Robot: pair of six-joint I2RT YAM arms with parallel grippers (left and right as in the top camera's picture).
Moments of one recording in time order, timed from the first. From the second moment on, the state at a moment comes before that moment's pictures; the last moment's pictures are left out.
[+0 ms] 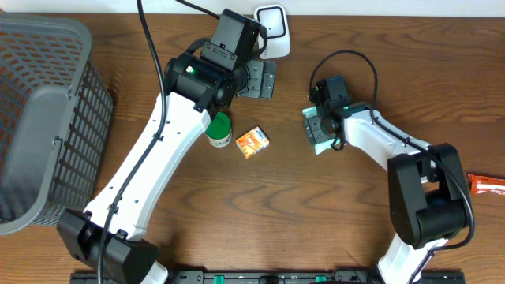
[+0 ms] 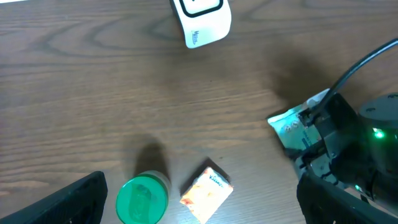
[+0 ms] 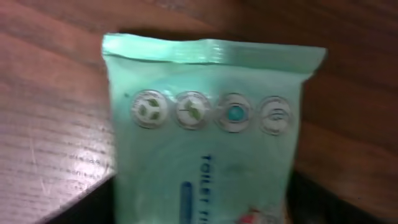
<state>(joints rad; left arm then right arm) -0.50 1.72 1.81 -0.99 -0.09 -0.27 0.30 1.92 1.14 -0.45 0.12 -0.03</state>
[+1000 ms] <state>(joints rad) -0.50 1.72 1.81 -0.99 -0.09 -0.27 0.14 1.92 1.41 -1.35 -0.63 0.27</state>
